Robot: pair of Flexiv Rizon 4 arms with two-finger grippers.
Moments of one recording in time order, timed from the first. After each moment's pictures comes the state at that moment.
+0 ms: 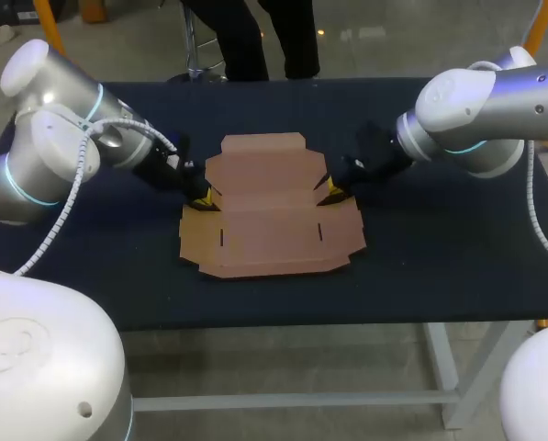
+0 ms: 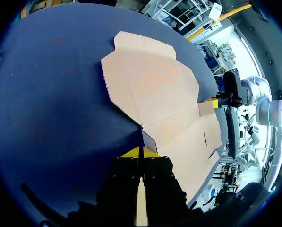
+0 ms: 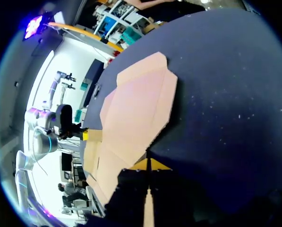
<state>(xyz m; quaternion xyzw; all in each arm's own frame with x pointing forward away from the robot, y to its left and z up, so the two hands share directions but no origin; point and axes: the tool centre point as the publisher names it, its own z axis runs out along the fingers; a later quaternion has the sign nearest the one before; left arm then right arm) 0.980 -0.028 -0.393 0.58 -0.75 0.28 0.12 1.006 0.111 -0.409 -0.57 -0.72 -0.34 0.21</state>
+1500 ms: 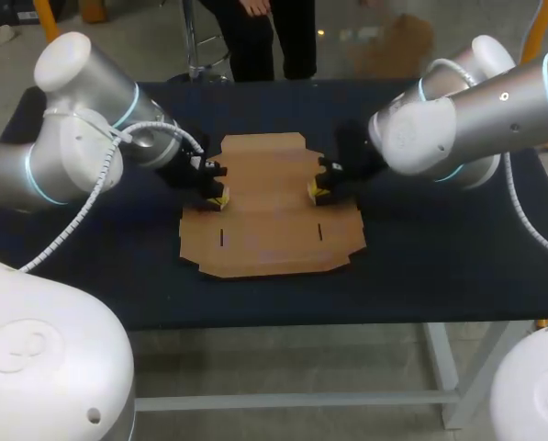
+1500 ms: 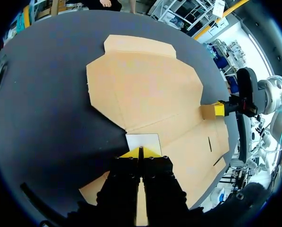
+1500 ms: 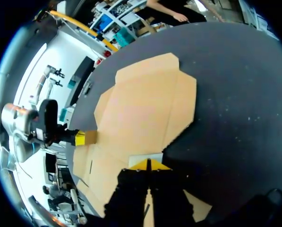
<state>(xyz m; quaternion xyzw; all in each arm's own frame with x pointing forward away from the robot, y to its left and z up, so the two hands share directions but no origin) 0.980 -0.052 -0.391 0.60 -0.76 0.25 0.07 0.999 0.136 -0.405 -0.58 -0.74 -0.30 0.13</state>
